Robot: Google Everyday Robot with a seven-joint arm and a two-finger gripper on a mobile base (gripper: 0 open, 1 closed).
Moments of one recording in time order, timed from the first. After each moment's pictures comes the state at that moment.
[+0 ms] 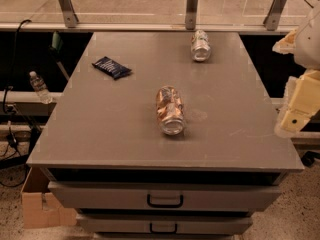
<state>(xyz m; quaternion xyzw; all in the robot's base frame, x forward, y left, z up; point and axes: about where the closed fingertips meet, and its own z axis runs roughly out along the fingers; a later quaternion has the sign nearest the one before) 0.438 -0.217 0.976 -0.60 0.78 -0.03 0.16</state>
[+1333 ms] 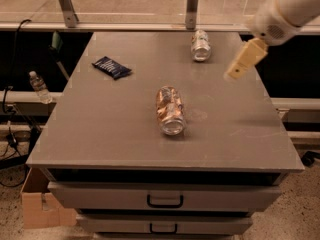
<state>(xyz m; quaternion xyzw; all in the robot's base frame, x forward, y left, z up) 0.610 -0.204 0.949 -0.54 0.79 0.01 0.29</state>
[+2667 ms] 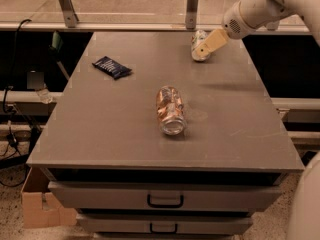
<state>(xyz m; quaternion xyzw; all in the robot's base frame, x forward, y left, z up) 0.738 -0.169 0.922 -0.41 0.83 0.07 0.37</state>
